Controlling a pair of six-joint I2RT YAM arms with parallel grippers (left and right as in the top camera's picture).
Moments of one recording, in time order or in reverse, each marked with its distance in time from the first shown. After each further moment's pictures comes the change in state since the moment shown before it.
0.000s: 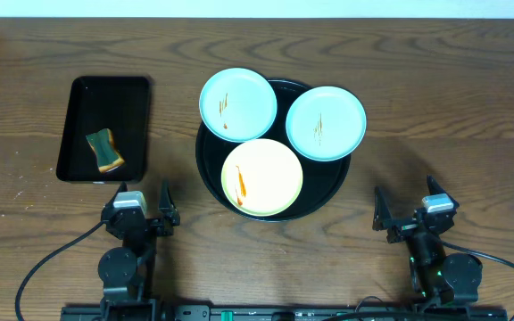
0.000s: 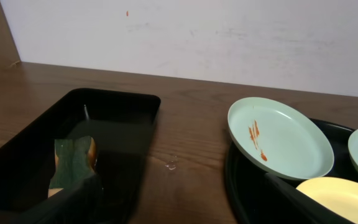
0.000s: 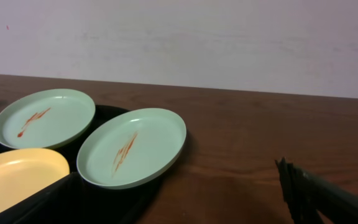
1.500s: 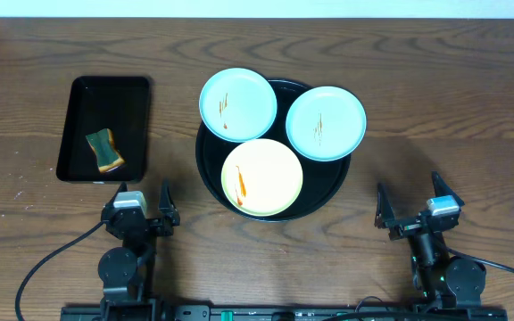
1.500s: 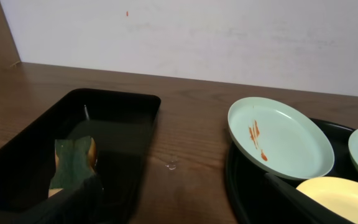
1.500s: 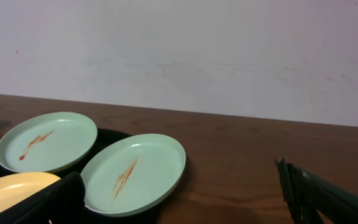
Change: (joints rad) left arm 0.000 0.000 0.000 0.000 0.000 0.003; right arm 0.000 0.001 0.000 0.103 -0.006 0.000
